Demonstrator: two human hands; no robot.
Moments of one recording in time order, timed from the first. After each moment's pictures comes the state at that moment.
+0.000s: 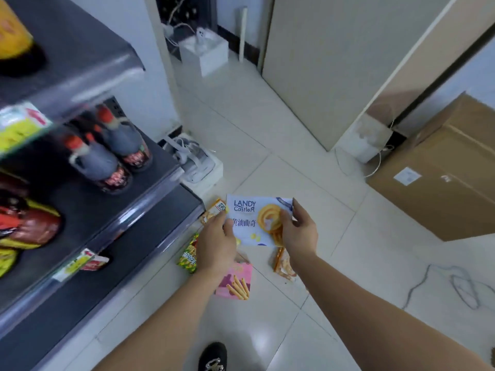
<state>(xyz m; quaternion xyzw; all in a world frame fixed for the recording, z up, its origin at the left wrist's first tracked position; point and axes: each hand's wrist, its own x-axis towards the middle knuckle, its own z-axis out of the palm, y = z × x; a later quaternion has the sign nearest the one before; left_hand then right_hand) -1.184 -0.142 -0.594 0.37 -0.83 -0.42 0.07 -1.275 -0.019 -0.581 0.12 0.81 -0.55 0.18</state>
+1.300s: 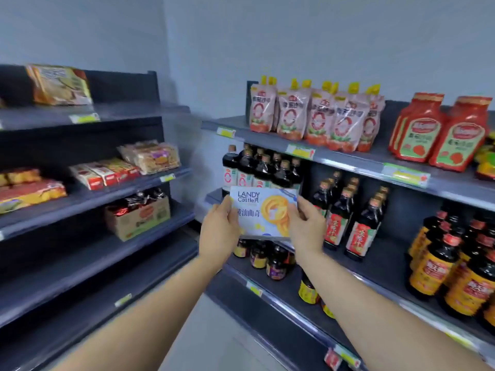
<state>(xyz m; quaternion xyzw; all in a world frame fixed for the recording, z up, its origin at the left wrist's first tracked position) -0.649 -0.097 -0.162 0.75 -0.46 -0.03 0.47 -0.783 -0.189 -0.165 -0.58 0.44 -0.55 0.42</state>
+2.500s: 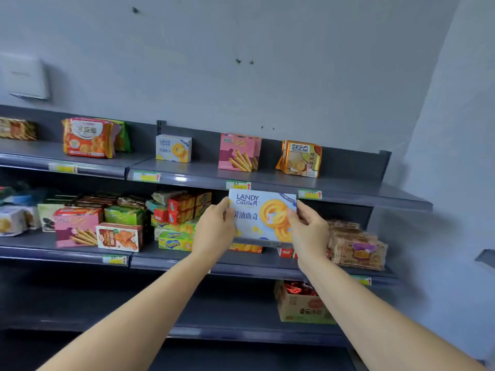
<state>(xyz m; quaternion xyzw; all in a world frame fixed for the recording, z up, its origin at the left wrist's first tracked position) -0.236 0.061 -0.064 0.85 -0.11 0.20 0.48 -0.249 -0.110 -0.070 -0.71 0.10 -0.36 0.60</state>
